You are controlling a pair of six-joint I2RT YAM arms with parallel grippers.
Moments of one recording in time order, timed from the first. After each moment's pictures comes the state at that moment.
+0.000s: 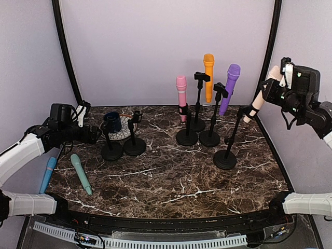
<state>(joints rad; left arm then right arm) -0.24 1.03 0.78 -0.38 0.02 0.04 0.52 0.92 1.26 -0.57 0.50 0.36</state>
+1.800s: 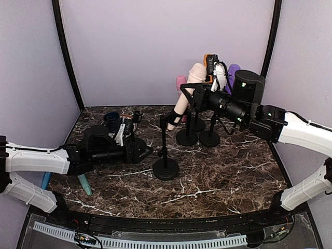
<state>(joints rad) -0.84 1.24 0.60 0.31 0.19 -0.62 1.00 1.29 1.22 0.06 0.24 0.31</state>
